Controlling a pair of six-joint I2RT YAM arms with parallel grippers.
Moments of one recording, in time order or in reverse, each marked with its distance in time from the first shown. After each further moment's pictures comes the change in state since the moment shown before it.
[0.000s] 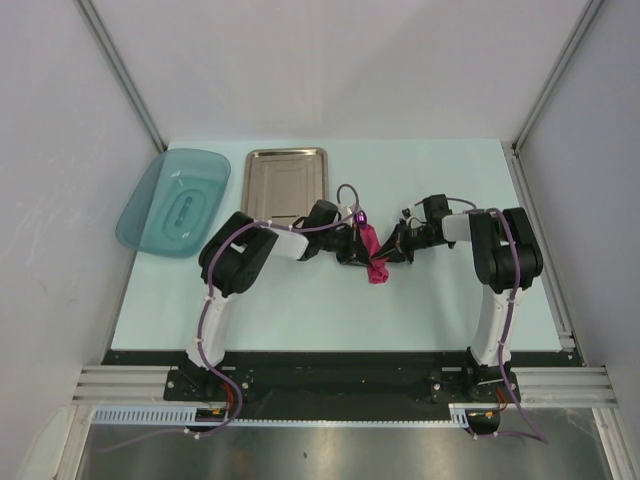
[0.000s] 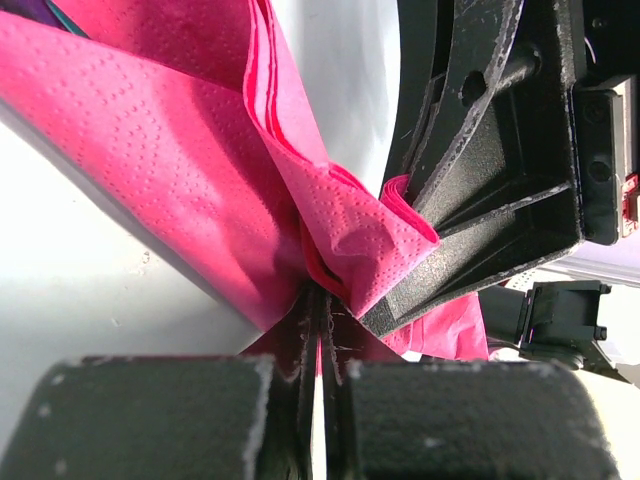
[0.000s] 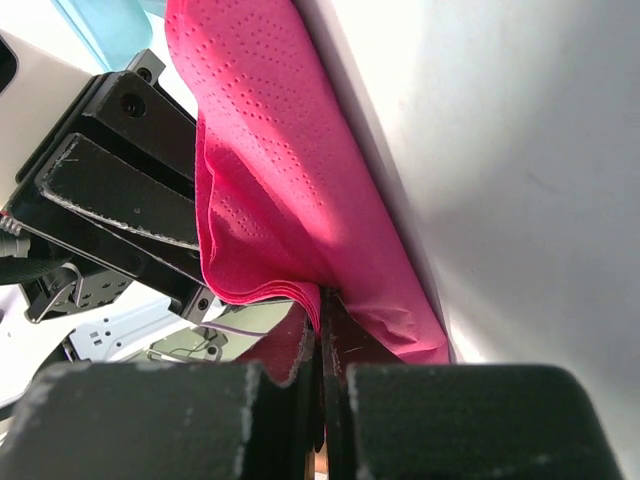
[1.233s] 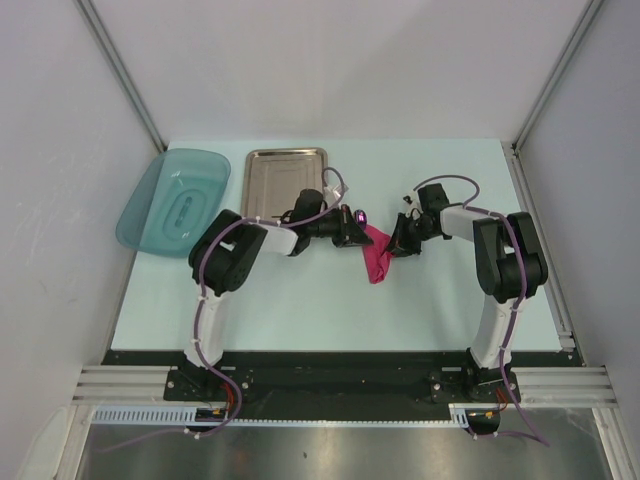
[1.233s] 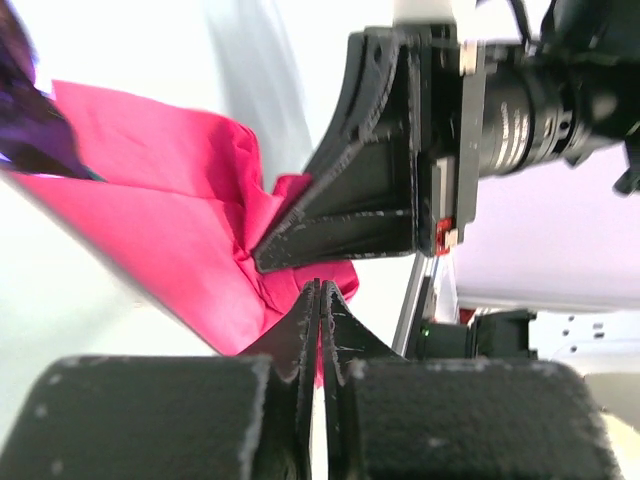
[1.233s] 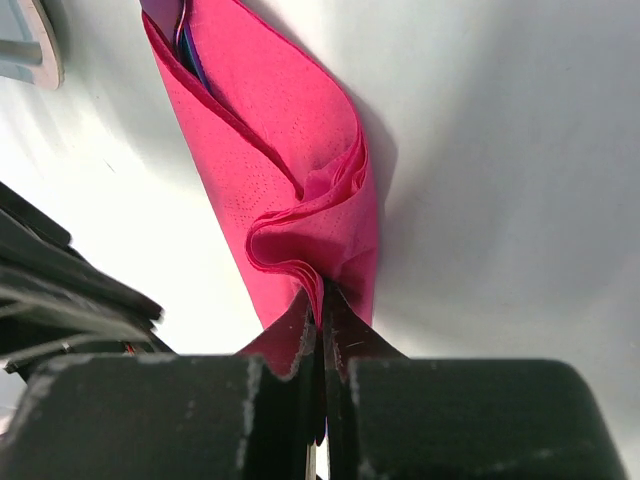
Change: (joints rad) left arm 0.070 -0.043 -0.034 0.238 0.021 -0.131; right arm 0.052 -0.089 0.068 -0.149 0.418 -0.268
